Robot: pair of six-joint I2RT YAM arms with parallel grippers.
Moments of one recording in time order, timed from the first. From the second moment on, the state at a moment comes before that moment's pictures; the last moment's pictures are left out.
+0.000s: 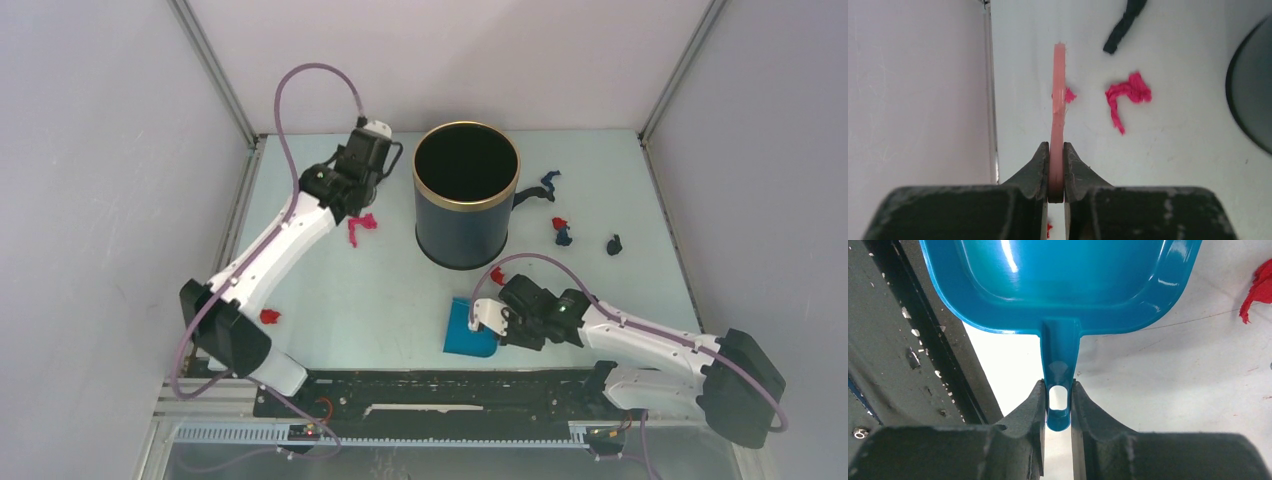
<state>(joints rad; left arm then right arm) -0.57 1.48 1.51 -0.82 -0.70 0.05 0.90 1.09 0.58 -0.67 -0.07 -0.51</state>
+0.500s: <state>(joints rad) -0.39 1.80 1.85 -0.62 -0.47 -0.25 0.93 1.14 0.68 -0.68 -0.06 -0.43</state>
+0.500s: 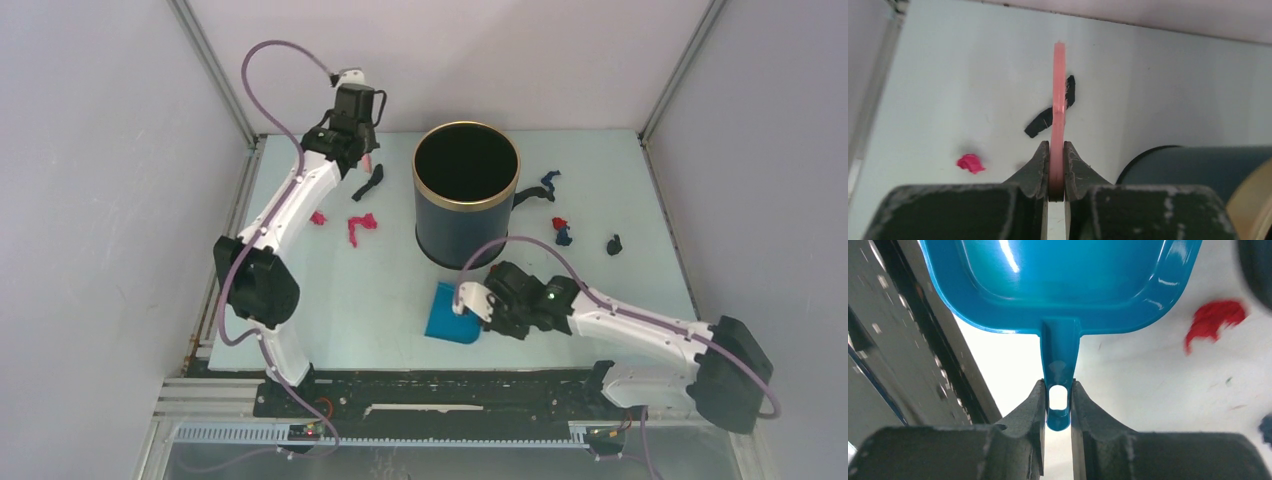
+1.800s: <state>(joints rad) -0.15 0.97 0.70 -0.31 -0.05 -0.92 1.10 1.73 1.16 -0.77 0.07 -0.09</state>
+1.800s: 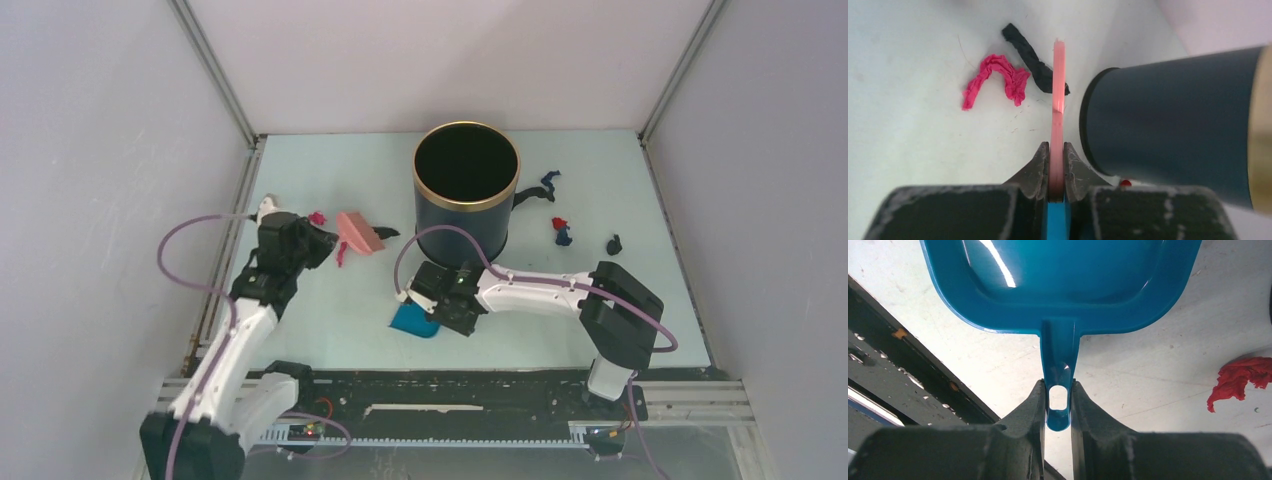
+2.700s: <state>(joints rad) -0.43 1.56 1.60 -0.88 -0.50 0.08 1.03 1.71 1.12 -0.81 0.08 -0.12</state>
